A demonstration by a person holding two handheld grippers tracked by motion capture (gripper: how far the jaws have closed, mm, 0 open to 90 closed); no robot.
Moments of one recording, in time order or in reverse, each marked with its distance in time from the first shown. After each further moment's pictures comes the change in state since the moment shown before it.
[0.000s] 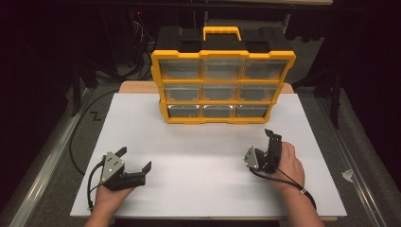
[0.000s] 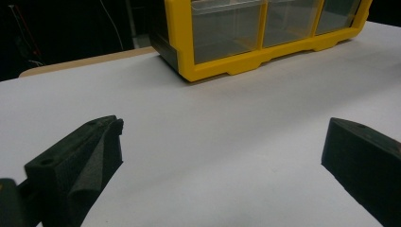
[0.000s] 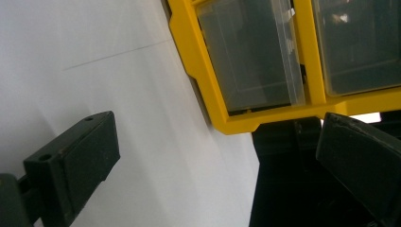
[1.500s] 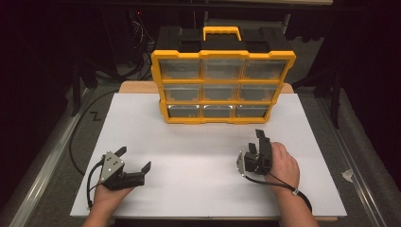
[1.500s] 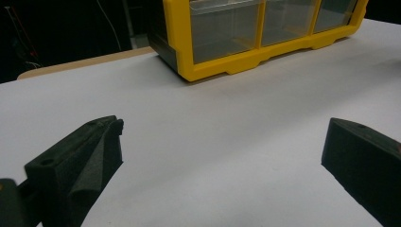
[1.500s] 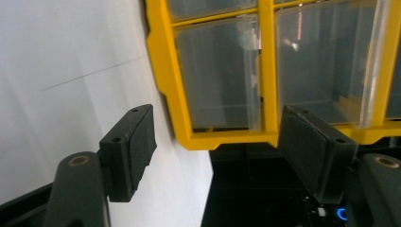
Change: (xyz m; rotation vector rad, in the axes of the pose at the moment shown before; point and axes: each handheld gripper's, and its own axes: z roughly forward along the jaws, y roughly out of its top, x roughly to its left) left arm 0.003 0.001 -0.001 0.002 -0.010 0.007; right arm 0.012 0.021 -0.006 -0.016 -0.166 -0.163
